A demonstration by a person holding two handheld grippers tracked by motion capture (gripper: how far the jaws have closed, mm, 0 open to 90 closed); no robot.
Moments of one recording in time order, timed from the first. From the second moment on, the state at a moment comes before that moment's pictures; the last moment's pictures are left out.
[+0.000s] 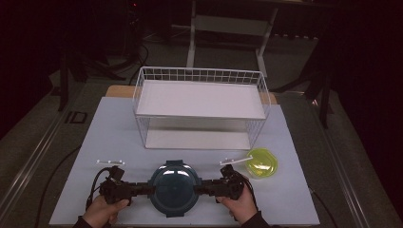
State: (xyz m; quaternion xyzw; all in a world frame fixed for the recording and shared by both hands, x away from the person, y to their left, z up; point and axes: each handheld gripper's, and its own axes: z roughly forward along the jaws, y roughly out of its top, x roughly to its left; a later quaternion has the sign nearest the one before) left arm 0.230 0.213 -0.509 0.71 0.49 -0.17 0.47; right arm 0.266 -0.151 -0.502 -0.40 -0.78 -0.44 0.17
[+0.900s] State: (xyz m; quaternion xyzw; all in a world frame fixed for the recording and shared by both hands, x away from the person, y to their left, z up) left arm 0.221 0.208 -0.501 0.70 0.51 -0.17 0.47; right arm 0.260 -0.152 -0.498 -0.41 -0.77 -0.45 0.19
